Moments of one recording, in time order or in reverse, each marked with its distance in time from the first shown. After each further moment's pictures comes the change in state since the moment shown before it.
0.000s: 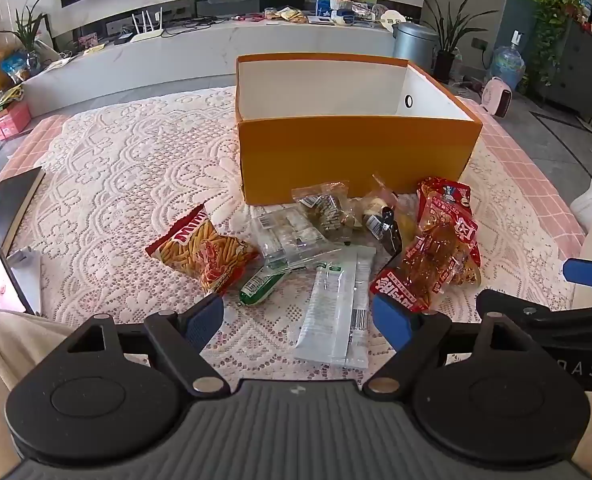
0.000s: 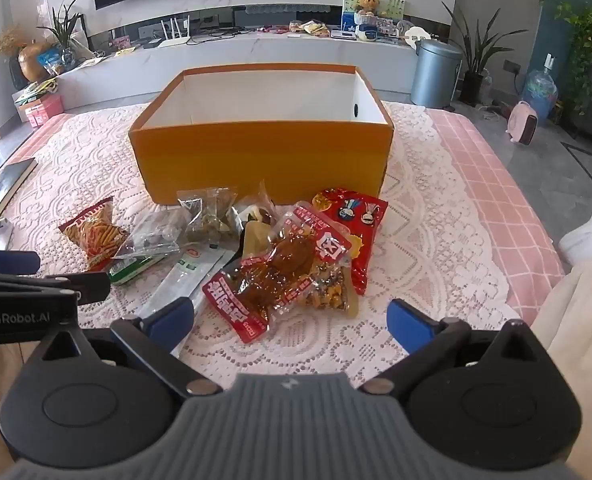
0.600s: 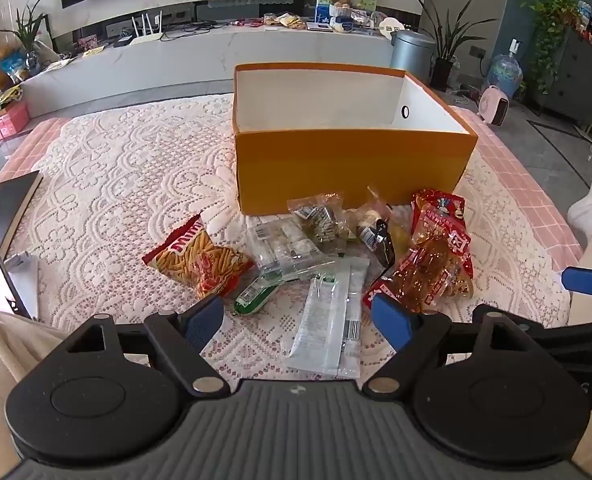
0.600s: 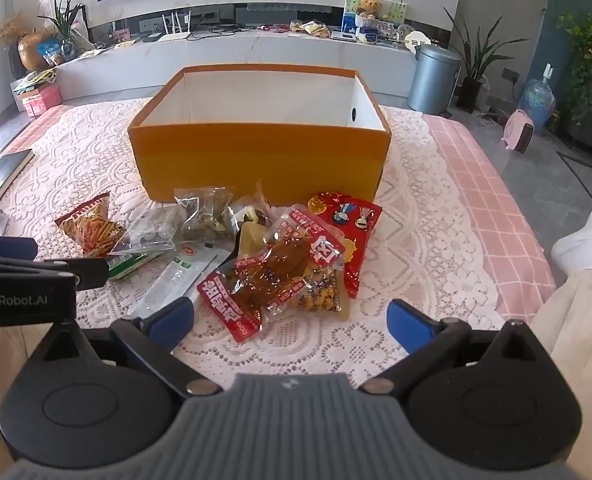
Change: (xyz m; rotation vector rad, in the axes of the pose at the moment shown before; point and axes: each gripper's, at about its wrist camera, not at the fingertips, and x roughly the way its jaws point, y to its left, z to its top) left arm -0.004 -0.002 0.006 -0.009 -0.018 -0.005; right arm -0.004 0.003 0.003 -0.039 0.001 -0.030
